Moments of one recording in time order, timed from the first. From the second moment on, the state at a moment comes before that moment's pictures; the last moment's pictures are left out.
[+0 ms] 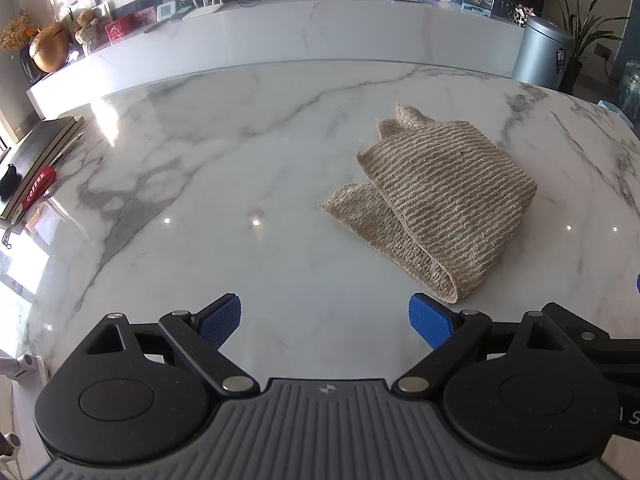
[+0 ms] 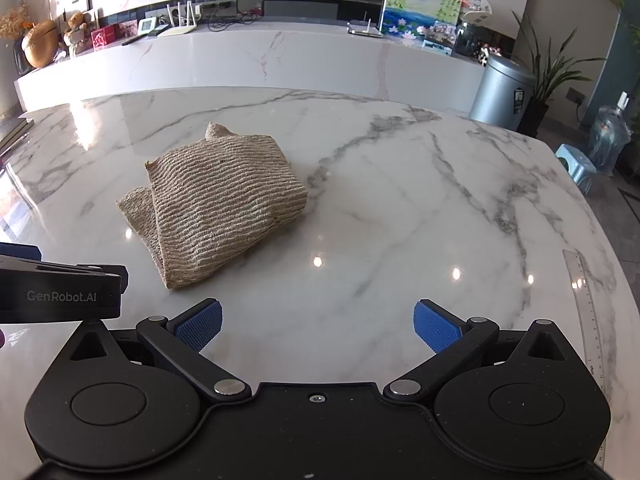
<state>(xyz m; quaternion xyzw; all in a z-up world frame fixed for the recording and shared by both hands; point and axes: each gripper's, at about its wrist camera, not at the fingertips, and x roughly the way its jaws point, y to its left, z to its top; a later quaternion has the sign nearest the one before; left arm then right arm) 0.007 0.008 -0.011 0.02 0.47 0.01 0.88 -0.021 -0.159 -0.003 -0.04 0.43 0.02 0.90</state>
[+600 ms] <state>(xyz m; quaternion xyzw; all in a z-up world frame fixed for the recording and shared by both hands) 0.009 0.011 -0.012 0.03 0.48 0.02 0.88 -0.019 -0.158 -0.003 -0.03 0.43 0.03 0.90</state>
